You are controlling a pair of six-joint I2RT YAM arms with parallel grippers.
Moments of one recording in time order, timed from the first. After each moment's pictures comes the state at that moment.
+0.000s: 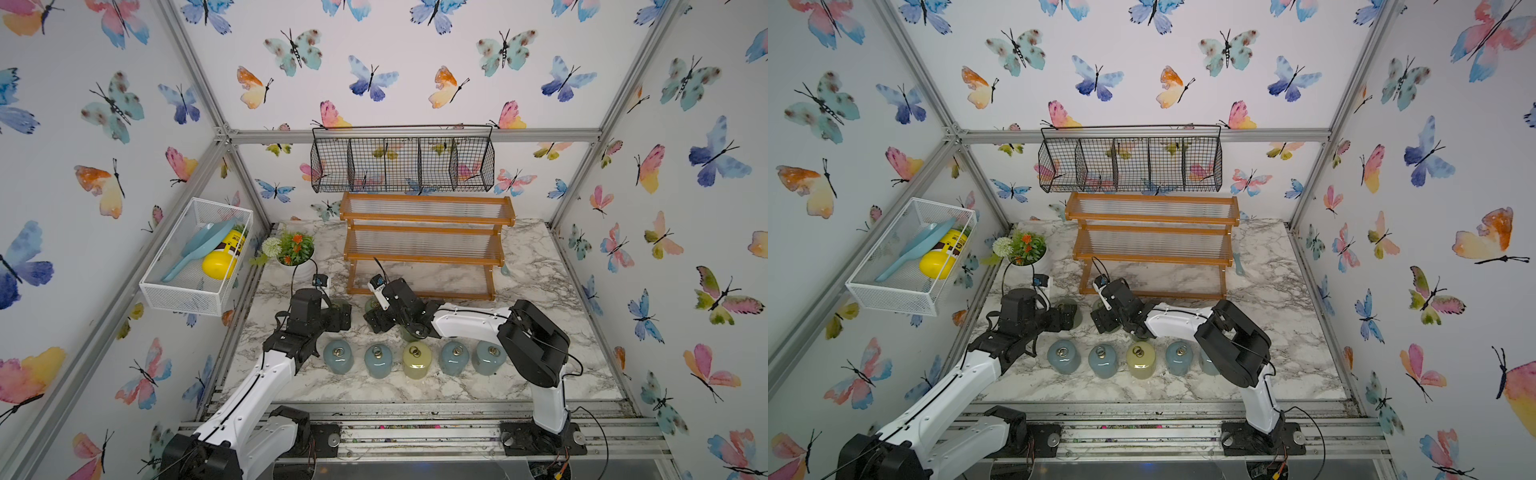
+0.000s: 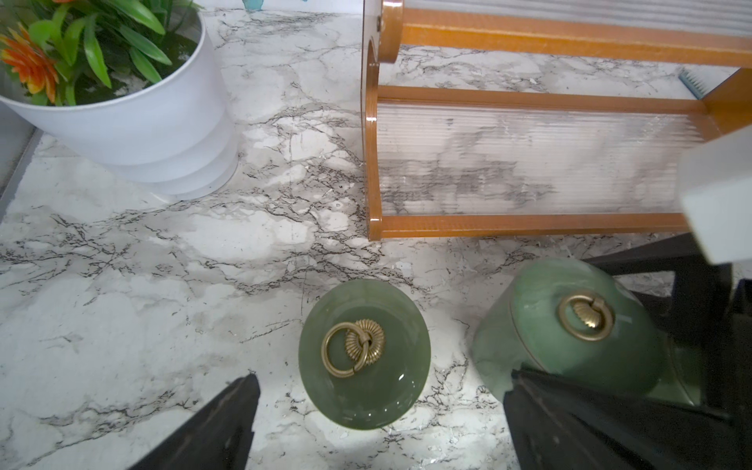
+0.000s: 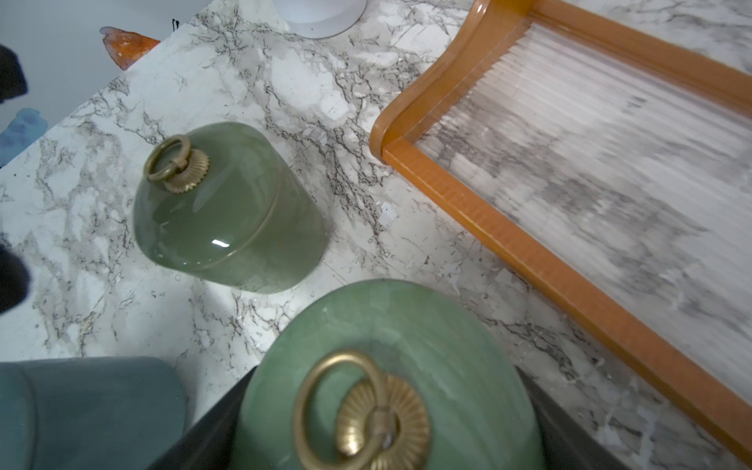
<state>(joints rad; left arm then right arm) -0.27 0.98 0.57 -0.23 -0.02 -0.15 0.99 1.99 1.28 0.00 0.05 0.21</state>
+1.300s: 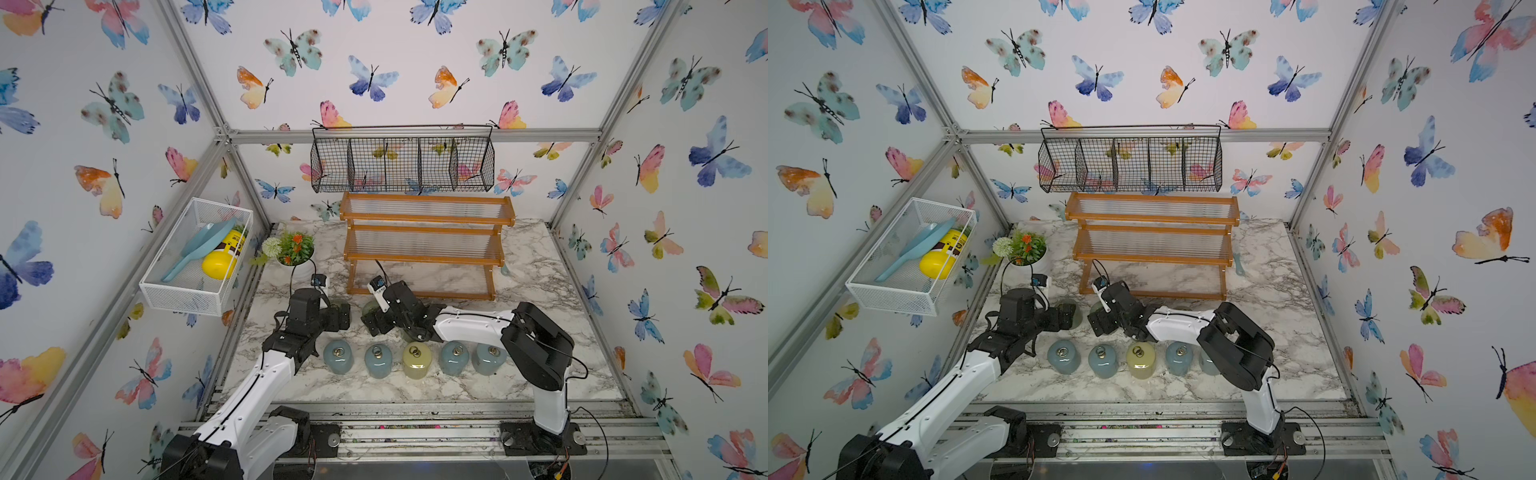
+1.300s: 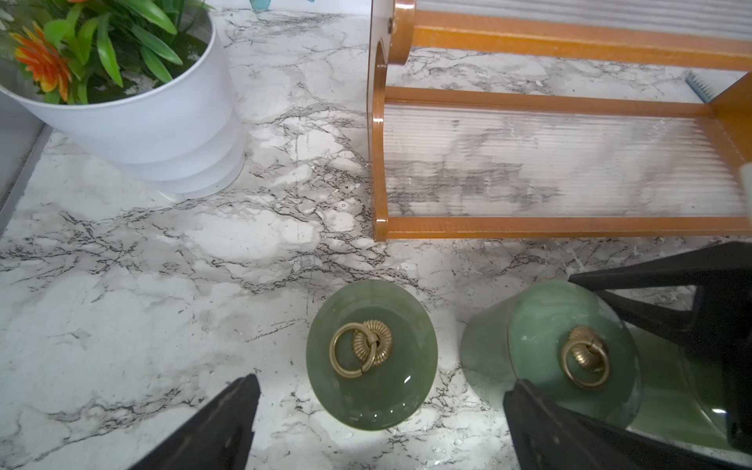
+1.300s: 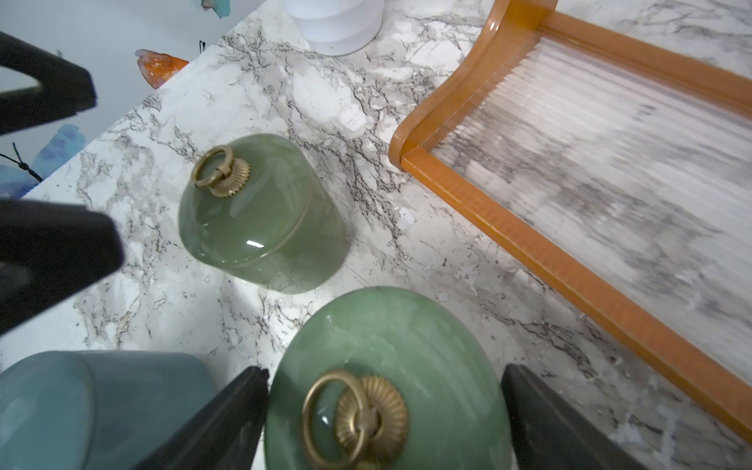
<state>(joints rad) -0.26 0.98 0.57 -0.23 -0.02 -0.15 1.01 1.95 1.24 0.05 0.05 0.24</state>
